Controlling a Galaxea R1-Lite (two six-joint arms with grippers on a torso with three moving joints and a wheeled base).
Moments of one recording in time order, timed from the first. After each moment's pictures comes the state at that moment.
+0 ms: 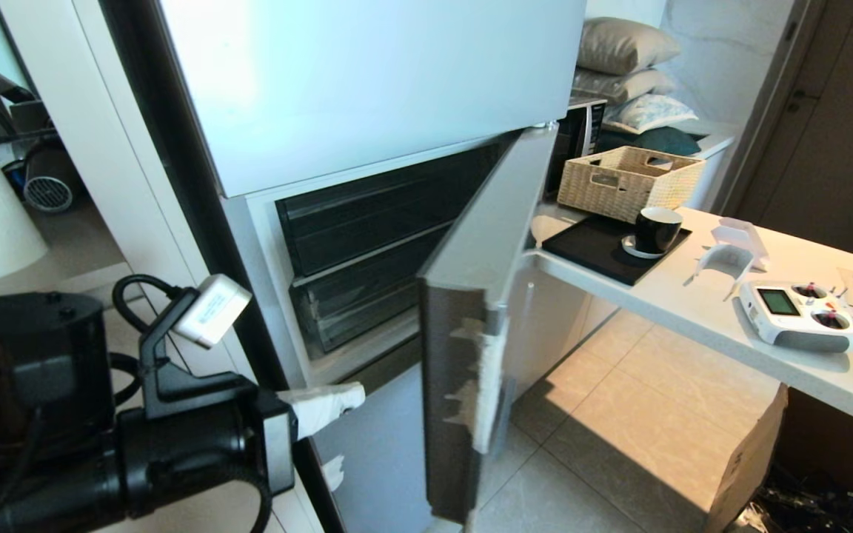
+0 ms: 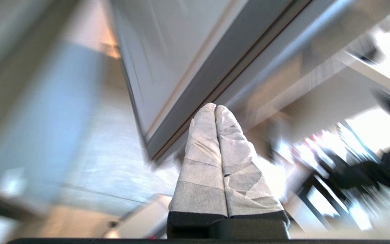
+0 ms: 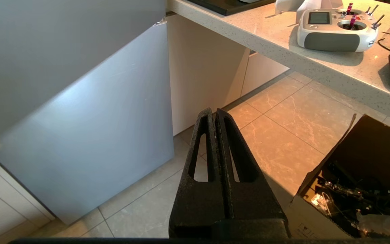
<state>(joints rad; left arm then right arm) -0.58 1.35 -0.53 -0.55 -0.27 -0.28 0.01 0.00 0.00 0.00 0.01 -0.01</state>
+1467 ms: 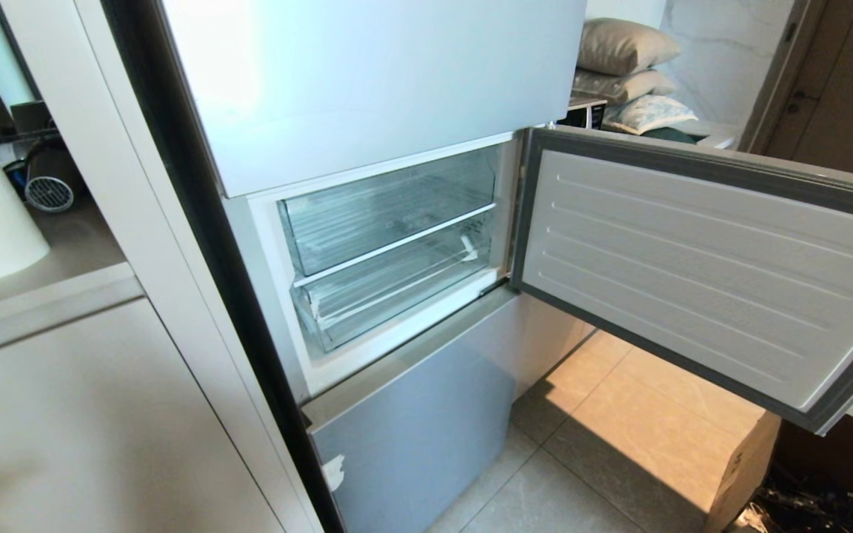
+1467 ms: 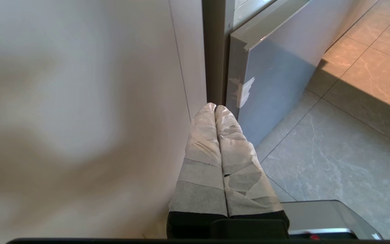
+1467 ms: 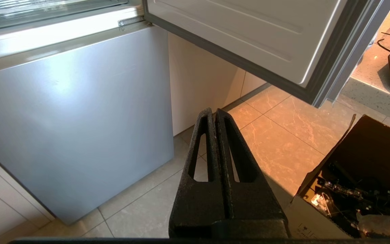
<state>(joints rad) 0.01 0.24 -0.07 0.06 0.03 0.08 0.01 0.00 0.00 0.00 0.01 -0.01</state>
